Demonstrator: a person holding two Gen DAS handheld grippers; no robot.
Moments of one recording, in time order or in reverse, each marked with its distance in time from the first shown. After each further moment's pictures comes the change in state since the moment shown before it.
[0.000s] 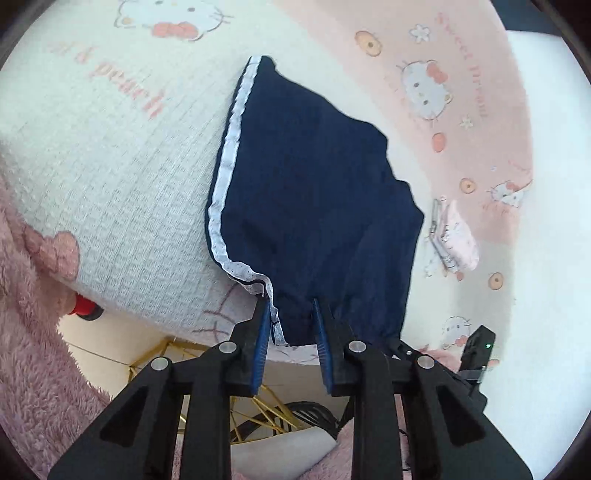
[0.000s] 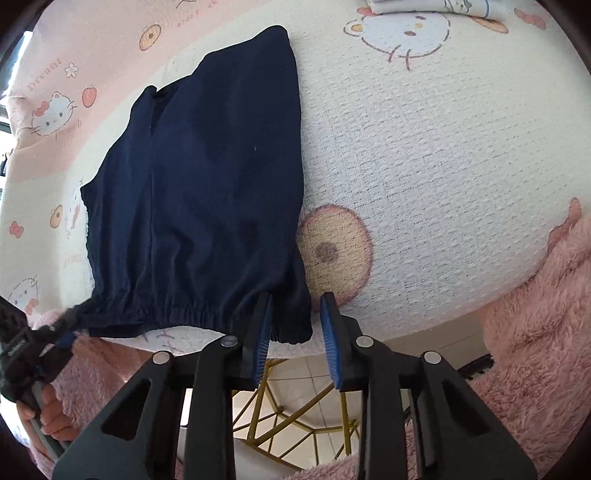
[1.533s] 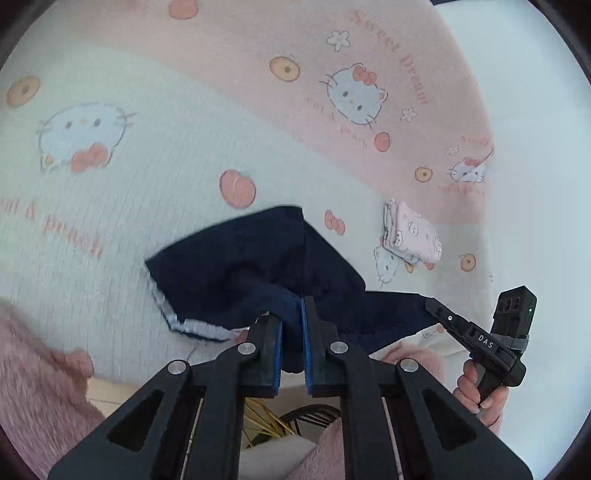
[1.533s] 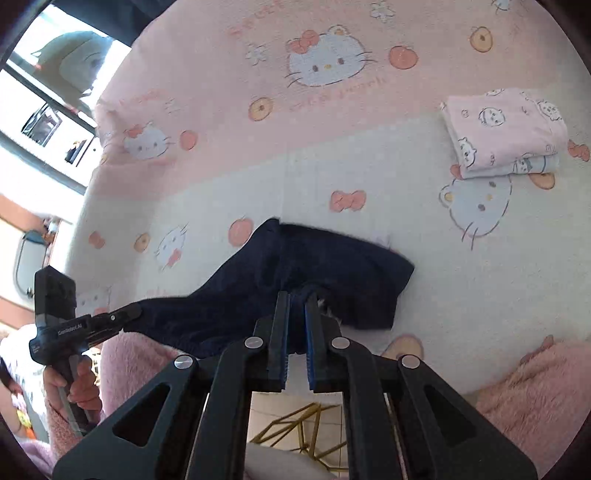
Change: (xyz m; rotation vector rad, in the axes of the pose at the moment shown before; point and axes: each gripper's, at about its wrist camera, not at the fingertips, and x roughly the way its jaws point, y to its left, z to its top) left arm -0.016 -0.105 0.089 0.212 -0.025 -0.034; right arm 0.011 0.197 0.029 -0.138 -0.223 0.183
